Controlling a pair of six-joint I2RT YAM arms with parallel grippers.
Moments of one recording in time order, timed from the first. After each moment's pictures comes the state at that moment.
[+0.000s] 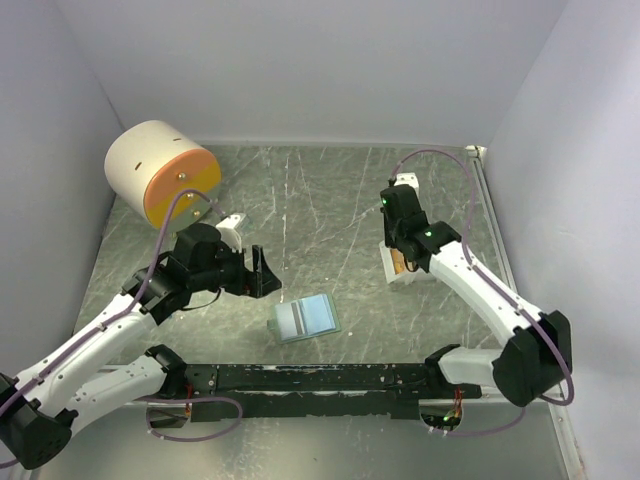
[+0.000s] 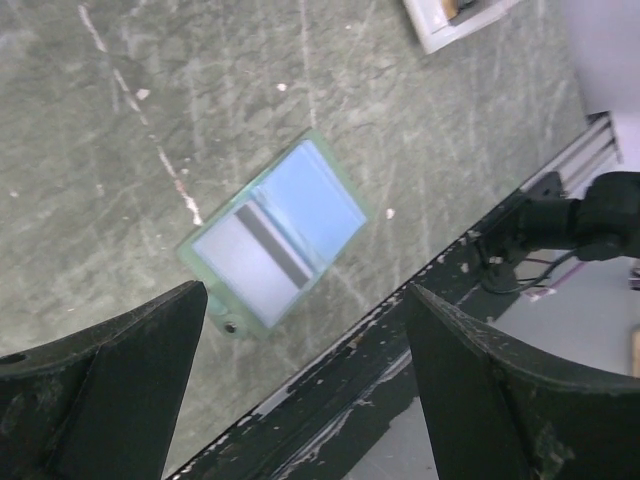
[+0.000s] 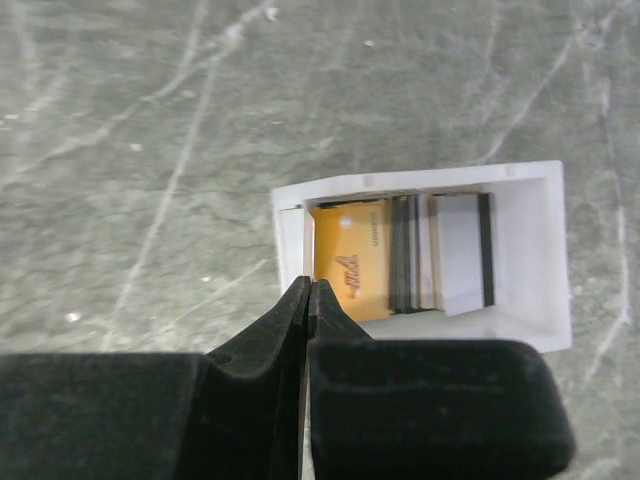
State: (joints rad) left arm -0.66 0.87 0.78 -0.52 0.22 -0.50; right arm 0.48 1.28 1.01 -0.56 0.45 0.22
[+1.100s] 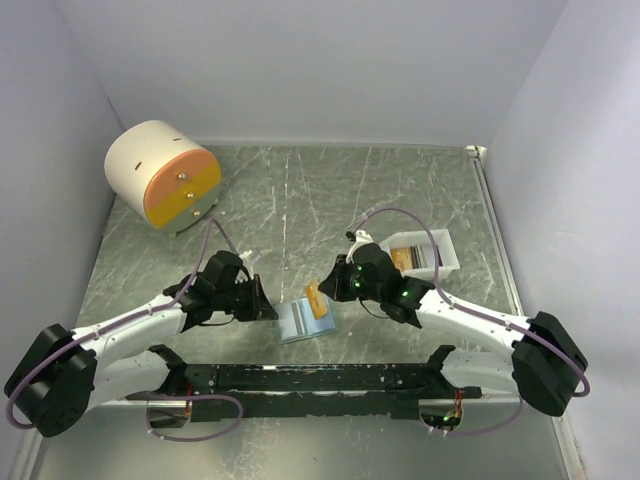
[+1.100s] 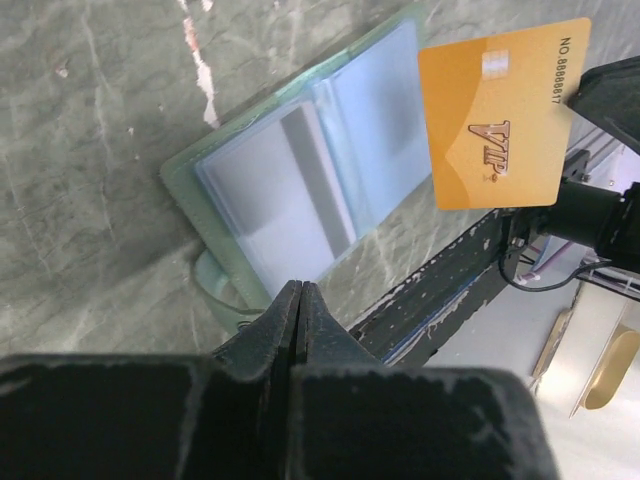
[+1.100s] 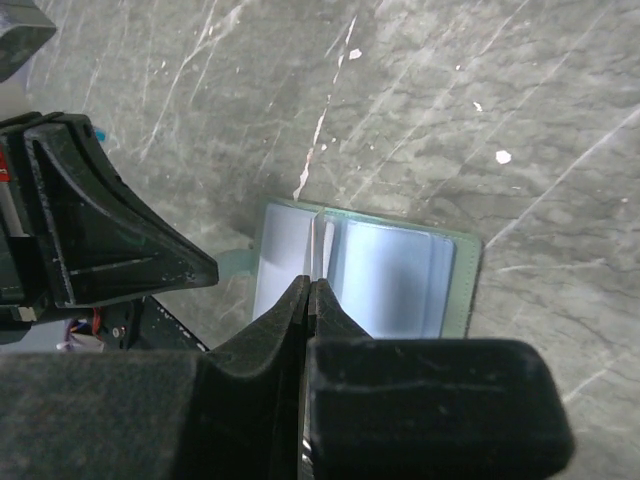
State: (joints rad) left arm -0.66 1.07 0.42 -0.15 0.37 -0.78; right arm 0.83 1.12 0.57 -0.02 -0.04 0.70
